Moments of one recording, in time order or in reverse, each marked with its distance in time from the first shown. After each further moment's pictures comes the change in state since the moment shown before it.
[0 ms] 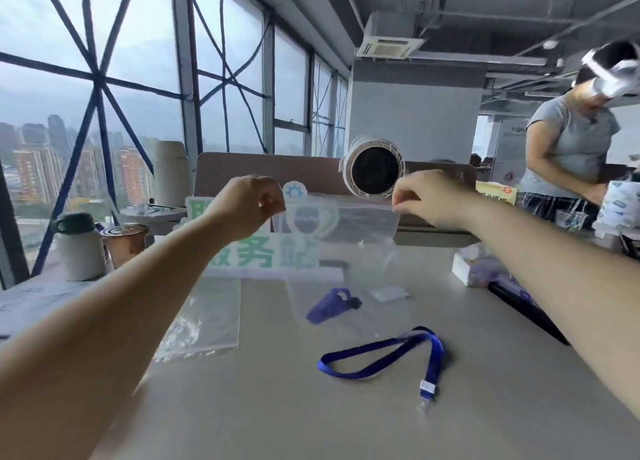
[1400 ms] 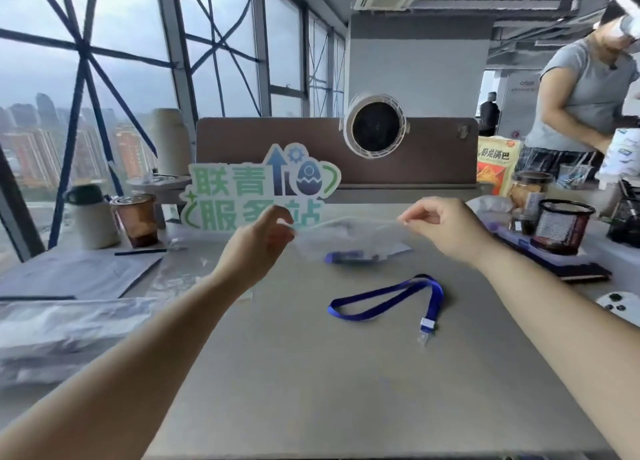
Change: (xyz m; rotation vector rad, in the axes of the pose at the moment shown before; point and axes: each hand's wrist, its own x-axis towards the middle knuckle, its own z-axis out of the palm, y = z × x) left_hand -0.091 -0.001 0.054 -0.324 -0.015 -0.080; right_hand -0.079 0.013 0.074 0.637 0.097 0.208
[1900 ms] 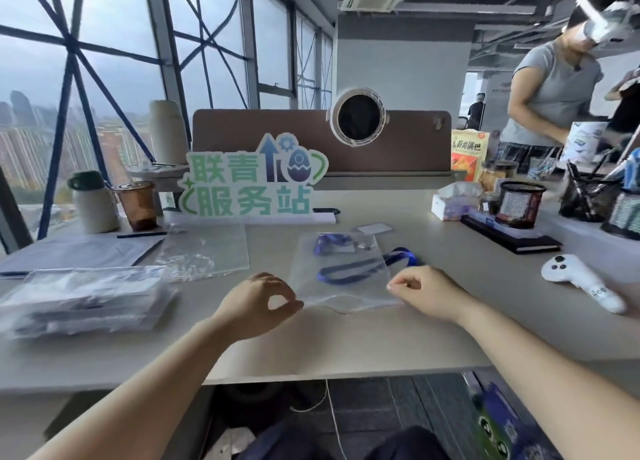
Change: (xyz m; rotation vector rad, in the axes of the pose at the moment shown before) left_hand -0.132 -0.003 0.024 0.220 -0.378 0.032; right_hand -0.139 0.026 0.040 -0.166 -0.256 0.260
